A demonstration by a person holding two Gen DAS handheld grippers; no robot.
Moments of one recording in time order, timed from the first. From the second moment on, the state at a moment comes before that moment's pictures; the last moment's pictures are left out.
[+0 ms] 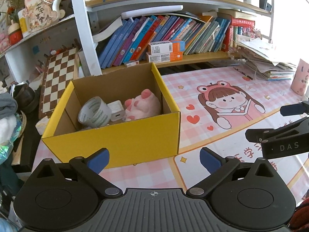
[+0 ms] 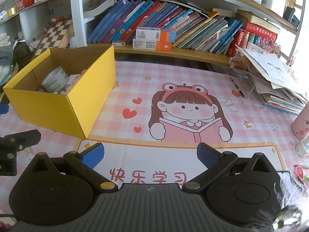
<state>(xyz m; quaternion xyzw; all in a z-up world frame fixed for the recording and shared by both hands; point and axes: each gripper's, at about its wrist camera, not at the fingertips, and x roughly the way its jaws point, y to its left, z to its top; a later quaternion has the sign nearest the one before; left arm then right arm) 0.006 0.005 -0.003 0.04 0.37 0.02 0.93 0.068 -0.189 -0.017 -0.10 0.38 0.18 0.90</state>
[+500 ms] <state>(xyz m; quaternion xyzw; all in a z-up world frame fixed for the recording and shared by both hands) 0.006 0.005 -0.003 0.04 0.37 0.02 0.93 0.069 -0.187 -0.019 -0.10 0.38 0.18 0.90</state>
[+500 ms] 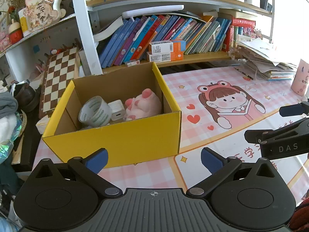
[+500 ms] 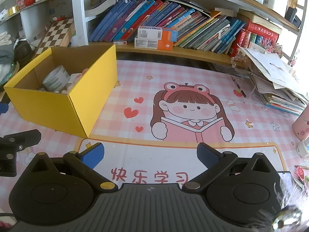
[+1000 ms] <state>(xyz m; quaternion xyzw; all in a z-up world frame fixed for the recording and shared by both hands) 0.007 0.005 -0.004 0.04 0.37 0.02 0.93 0.071 -0.186 -0.019 -0.10 0.38 0.19 0.90</state>
